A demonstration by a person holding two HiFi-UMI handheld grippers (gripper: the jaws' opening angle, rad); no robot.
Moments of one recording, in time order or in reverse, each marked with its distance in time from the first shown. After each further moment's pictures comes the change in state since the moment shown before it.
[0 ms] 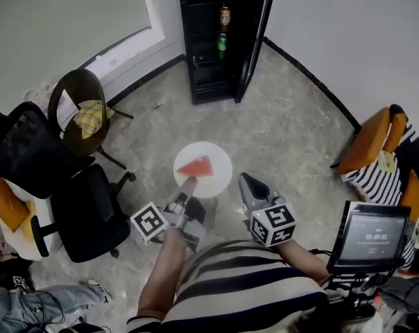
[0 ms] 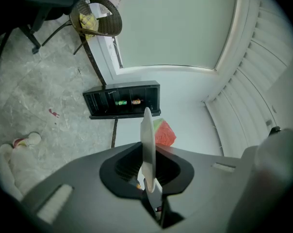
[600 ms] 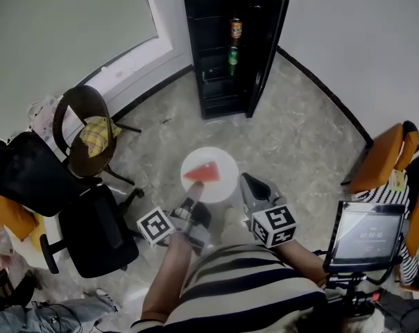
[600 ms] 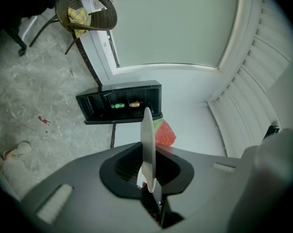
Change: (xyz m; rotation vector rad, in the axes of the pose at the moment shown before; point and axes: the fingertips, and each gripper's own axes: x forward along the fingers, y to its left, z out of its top) left arm 0.097 -0.003 0.062 0.018 0.002 0.008; right arm 0.106 -0.046 0.061 -0.022 -0.021 0.043
